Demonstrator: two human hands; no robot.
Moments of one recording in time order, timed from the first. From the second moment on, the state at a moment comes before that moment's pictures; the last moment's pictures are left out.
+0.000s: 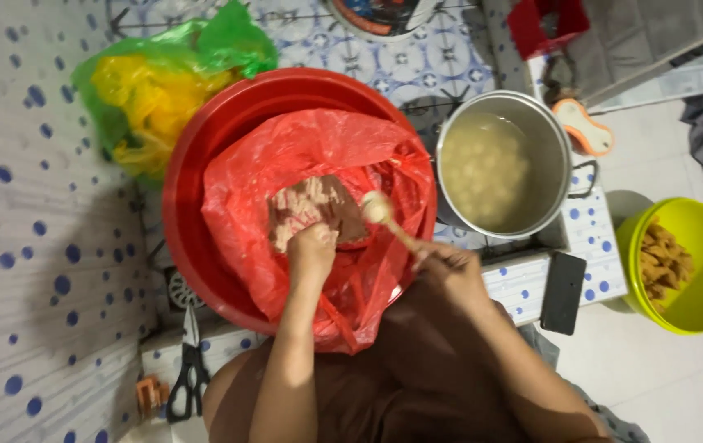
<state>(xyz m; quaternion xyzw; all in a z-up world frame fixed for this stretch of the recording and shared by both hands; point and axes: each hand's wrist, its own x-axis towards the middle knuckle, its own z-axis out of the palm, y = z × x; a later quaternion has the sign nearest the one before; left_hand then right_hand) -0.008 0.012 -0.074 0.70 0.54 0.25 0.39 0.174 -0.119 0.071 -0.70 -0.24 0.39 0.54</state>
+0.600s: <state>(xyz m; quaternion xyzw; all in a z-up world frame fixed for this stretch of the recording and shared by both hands) -0.005 0.009 -0.081 0.66 0.59 0.22 0.41 0.393 -0.116 -0.052 -0.89 -0.30 0.08 0.32</state>
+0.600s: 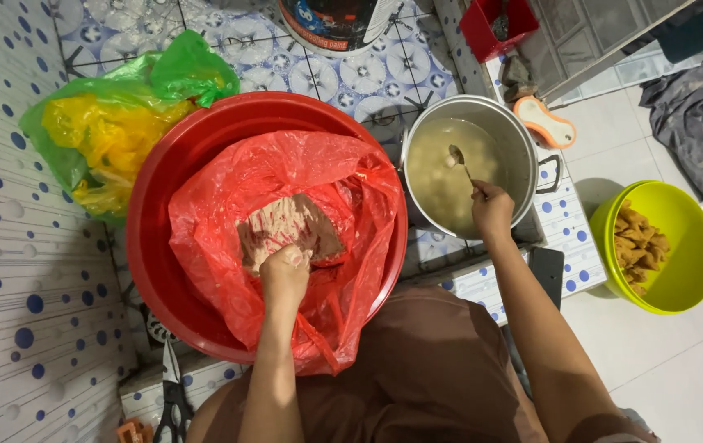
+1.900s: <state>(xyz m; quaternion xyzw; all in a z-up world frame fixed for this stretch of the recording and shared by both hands) -0.029 0.033 -0.020 0.02 0.32 0.36 0.87 0.110 -0.131 0.037 -0.72 -0.43 0.34 0.43</state>
